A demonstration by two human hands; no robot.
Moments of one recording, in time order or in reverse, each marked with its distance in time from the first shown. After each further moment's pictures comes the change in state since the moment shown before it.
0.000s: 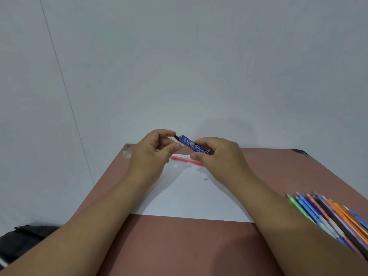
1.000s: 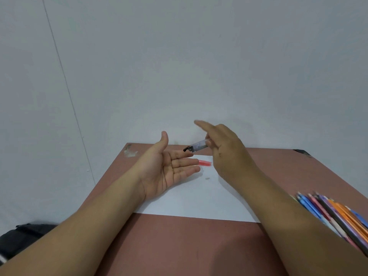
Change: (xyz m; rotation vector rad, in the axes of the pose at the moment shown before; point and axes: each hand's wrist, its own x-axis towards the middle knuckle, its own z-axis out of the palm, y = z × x) left_hand -0.003 0.013 0.003 -0.723 -0.380 -0.770; right_hand 0.009 0.014 -0.004 -0.200 0.063 -0.342
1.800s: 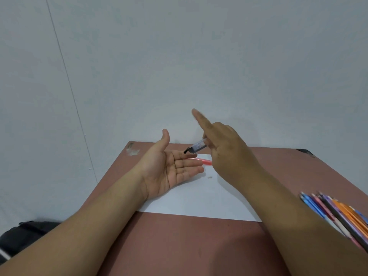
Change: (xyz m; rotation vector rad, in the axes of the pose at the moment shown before) left_hand 0.003 -0.002 -0.005 0.012 -0.058 -0.026; right_hand 0.003 -0.007 0.000 -0.150 -0.009 -0.133
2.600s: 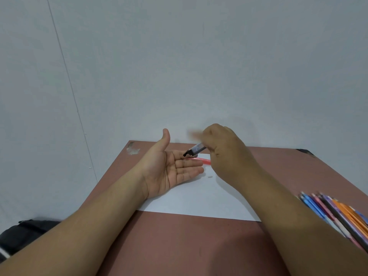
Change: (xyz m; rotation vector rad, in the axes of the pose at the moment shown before) left_hand 0.002 -0.001 -0.002 0.040 -0.014 -0.005; right_hand 0.002 -0.004 0.000 -0.026 -0.084 0.016
